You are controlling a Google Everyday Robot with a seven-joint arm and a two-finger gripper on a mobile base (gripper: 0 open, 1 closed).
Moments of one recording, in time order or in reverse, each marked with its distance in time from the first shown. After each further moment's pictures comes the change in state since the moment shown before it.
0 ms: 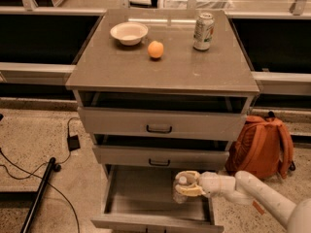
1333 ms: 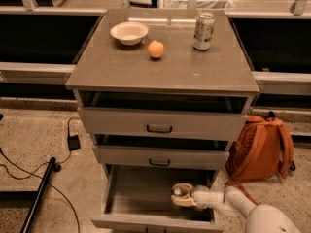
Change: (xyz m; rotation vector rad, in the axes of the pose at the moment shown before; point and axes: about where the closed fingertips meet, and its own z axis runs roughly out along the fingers) arm 0.157 -0.056 -0.008 0.095 0.025 0.019
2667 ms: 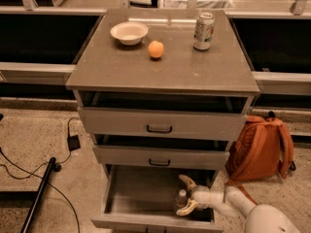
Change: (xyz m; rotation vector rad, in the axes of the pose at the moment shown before) arm 0.002 -0.002 -0.001 0.003 0.000 -0.002
